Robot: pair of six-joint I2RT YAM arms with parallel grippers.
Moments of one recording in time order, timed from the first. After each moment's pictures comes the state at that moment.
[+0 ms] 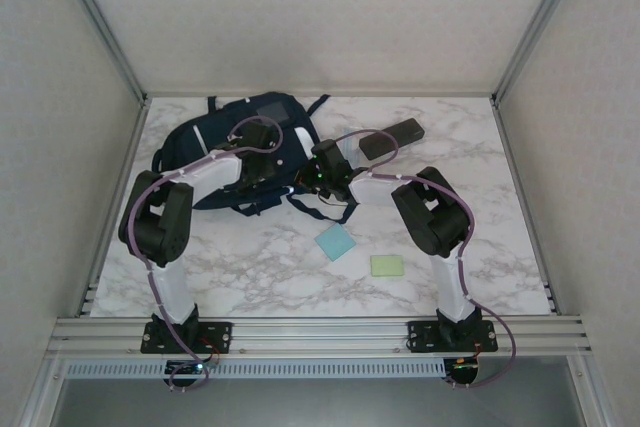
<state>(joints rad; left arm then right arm) -0.42 1.89 1.27 -0.50 -0.20 -0.75 0.71 2.10 1.30 0.08 -0.19 1.03</state>
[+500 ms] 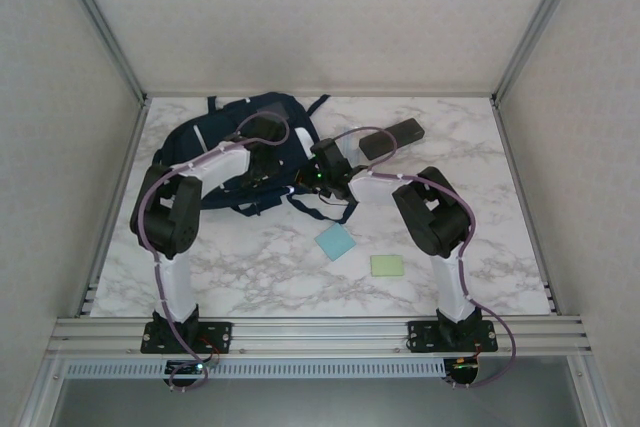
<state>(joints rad) -0.44 1.96 1.39 -0.63 -0.23 -0.76 0.71 2.08 1.32 0.00 -0.17 0.95</state>
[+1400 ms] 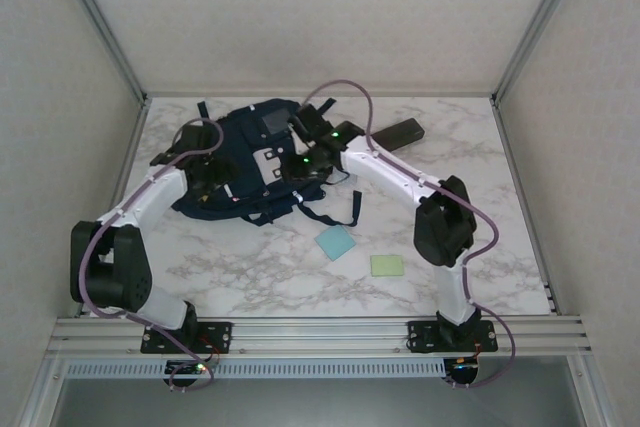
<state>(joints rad) -0.13 1.51 1.05 -0.65 0.00 -0.79 0.81 2.04 1.88 -0.86 -0.15 0.41</state>
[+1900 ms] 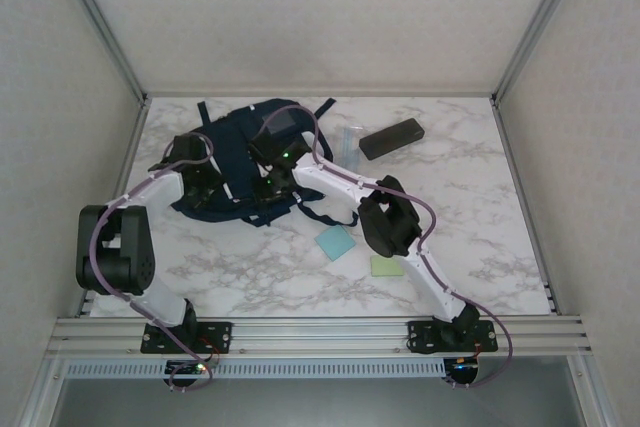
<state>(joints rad) -0.04 1.61 0.96 -0.47 0.03 -0.86 0.91 2.42 2.15 -0.85 -0.08 0.43</state>
